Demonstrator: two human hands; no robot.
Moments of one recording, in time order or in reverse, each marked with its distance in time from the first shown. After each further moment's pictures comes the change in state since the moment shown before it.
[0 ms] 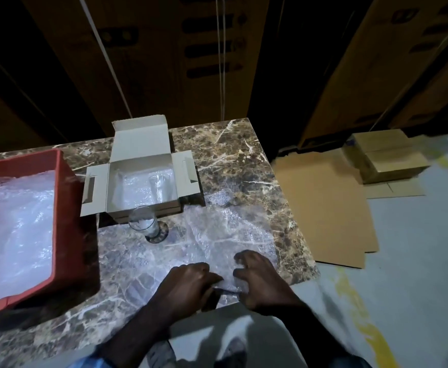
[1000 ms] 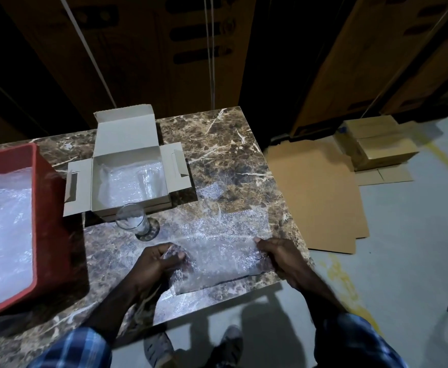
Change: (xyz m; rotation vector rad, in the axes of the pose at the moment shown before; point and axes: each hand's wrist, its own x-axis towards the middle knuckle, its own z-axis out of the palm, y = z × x) left_hand 0.007 -0.046 0.005 -1.489 0.214 -0.719; right_hand 0.007 0.048 -0.029 1.202 0.232 0.765
